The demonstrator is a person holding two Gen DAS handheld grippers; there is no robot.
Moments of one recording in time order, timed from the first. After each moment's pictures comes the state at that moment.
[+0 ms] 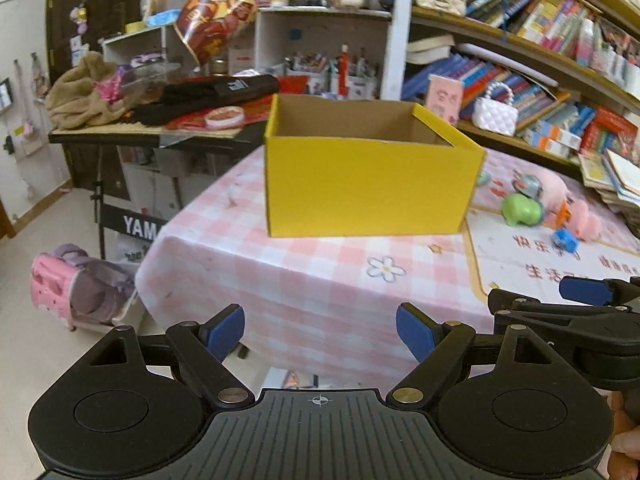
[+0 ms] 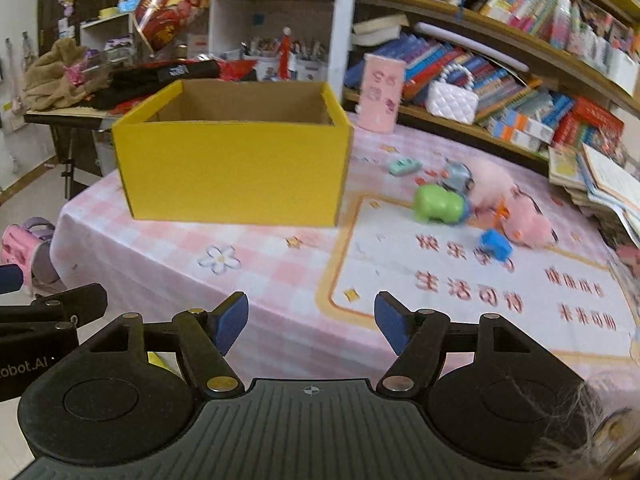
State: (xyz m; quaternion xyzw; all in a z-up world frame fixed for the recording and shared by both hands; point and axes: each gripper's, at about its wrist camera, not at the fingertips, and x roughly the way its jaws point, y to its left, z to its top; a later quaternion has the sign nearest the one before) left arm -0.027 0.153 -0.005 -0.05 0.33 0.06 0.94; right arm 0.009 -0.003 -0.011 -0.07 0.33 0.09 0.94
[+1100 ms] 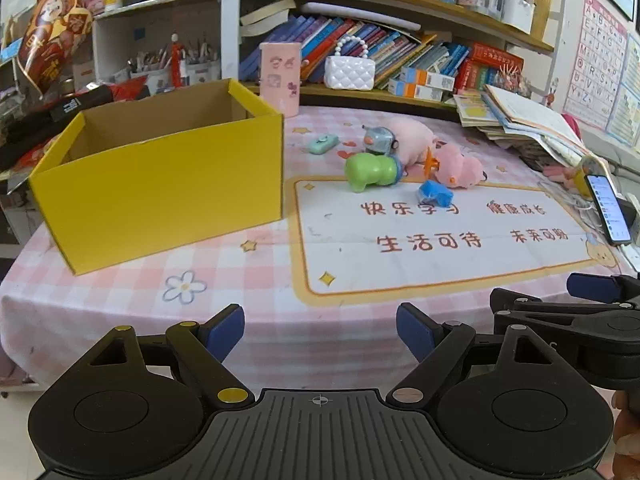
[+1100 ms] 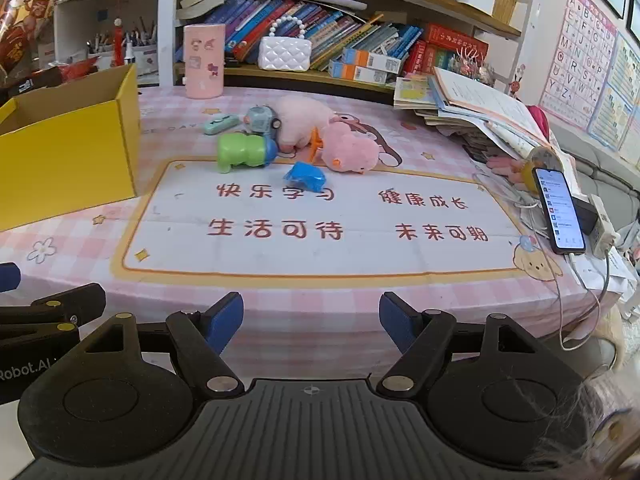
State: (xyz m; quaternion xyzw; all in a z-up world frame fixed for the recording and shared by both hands) left arm 0.026 0.040 -0.015 0.01 0.35 -0.12 0.93; right arm 0.009 -0.120 -0.018 -0.03 0.36 -0.09 0.93
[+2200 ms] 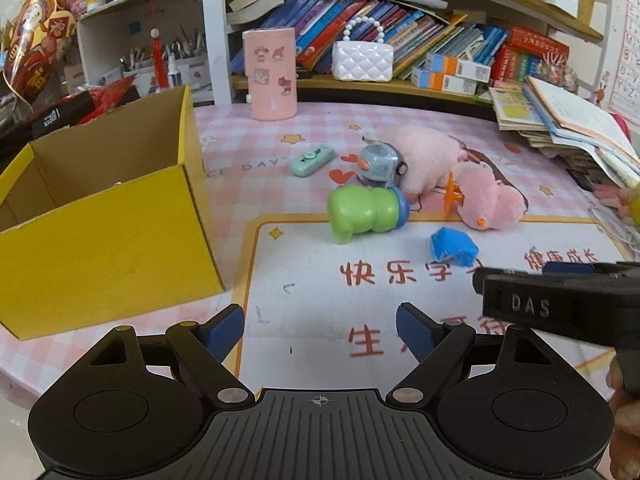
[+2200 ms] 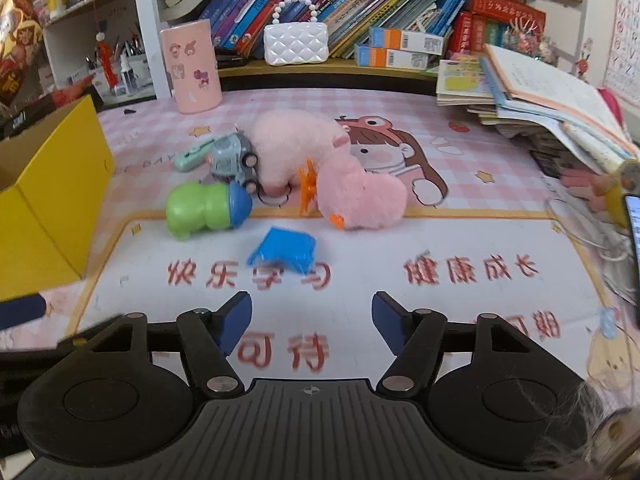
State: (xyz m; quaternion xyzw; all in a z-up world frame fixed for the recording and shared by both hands) left arm 0.135 -0.048 -0.021 0.02 0.38 -0.05 0.92; right arm 0.158 -0.206 -0.026 0.03 0.39 0.01 0.92
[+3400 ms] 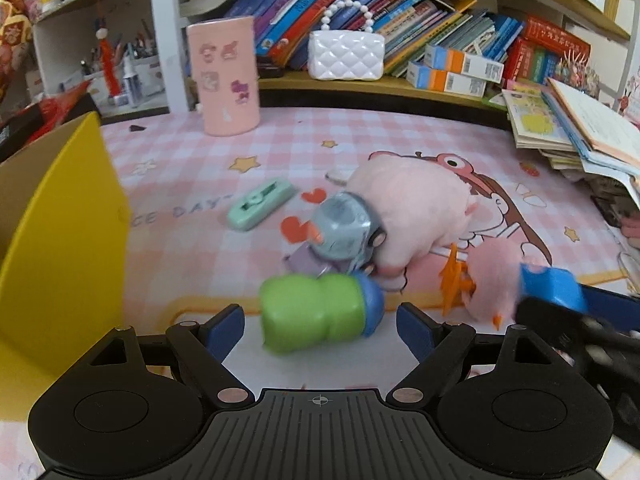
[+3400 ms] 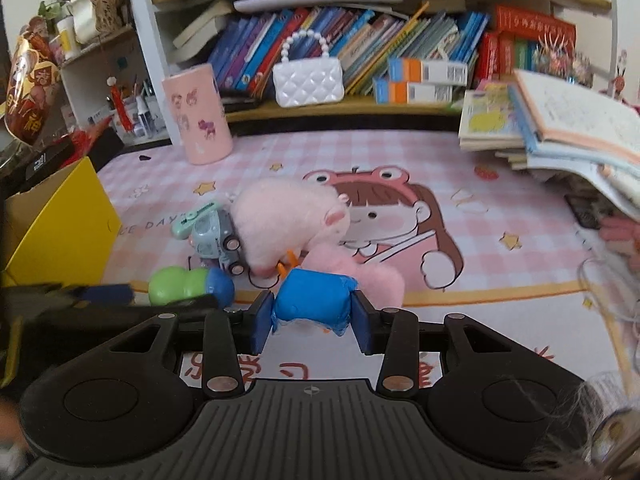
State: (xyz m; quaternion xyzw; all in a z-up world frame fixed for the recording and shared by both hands) left arm 0.248 -0.104 -0.039 0.02 0.40 -0.06 0.92; right arm 0.203 -0.252 -0.009 0.04 0.34 0.07 0.94
